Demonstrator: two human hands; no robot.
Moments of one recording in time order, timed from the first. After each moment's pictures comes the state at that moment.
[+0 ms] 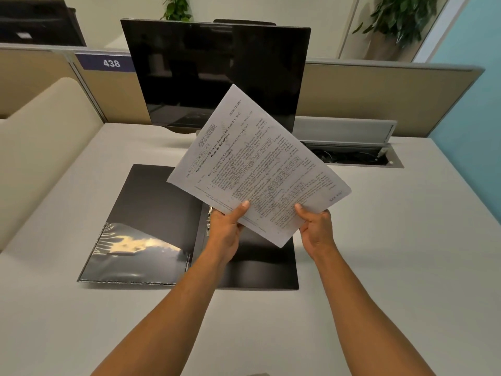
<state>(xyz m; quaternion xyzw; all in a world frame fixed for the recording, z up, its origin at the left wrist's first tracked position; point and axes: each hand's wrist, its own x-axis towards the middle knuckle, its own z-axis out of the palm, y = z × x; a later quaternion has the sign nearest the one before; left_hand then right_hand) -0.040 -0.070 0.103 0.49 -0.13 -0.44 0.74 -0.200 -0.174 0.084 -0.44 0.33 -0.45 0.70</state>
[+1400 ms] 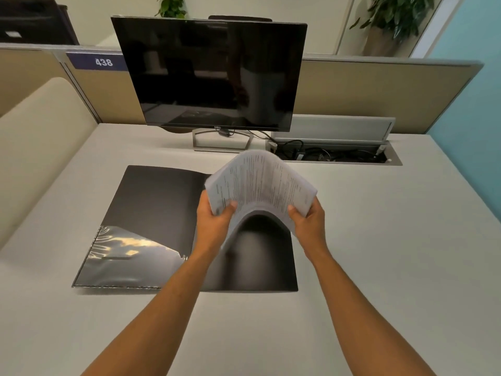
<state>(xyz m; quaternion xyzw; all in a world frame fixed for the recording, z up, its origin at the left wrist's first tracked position) -0.016 -0.067 0.096 0.64 -0.28 -0.28 0.66 -0.191 -0.173 0.080 -0.61 0.42 -0.43 0.51</state>
